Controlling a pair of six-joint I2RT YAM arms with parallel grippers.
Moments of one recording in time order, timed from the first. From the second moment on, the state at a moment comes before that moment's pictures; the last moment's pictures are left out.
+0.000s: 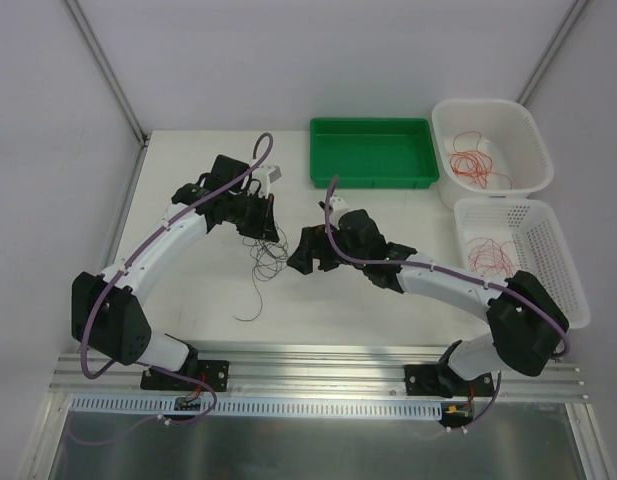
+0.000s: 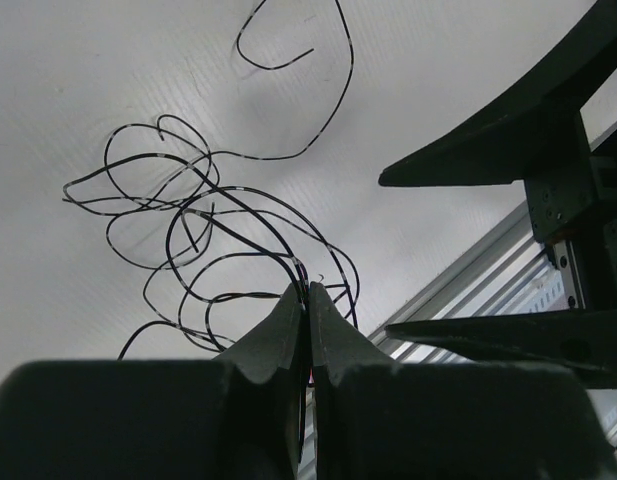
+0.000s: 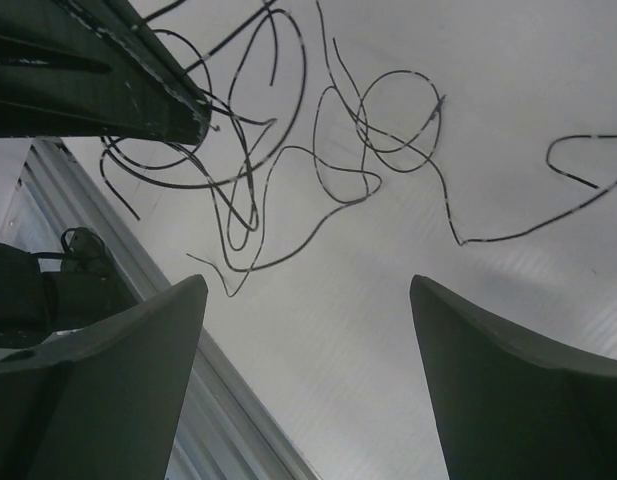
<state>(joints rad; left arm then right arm) -0.41 1.44 1.24 -0.74 0.44 -0.17 0.84 1.42 0.85 0.07 -0.17 0.55</state>
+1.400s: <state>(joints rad) -0.17 1.43 1.21 -0.73 0.07 -0.29 0.91 1.26 0.86 -0.15 0.07 0.57</state>
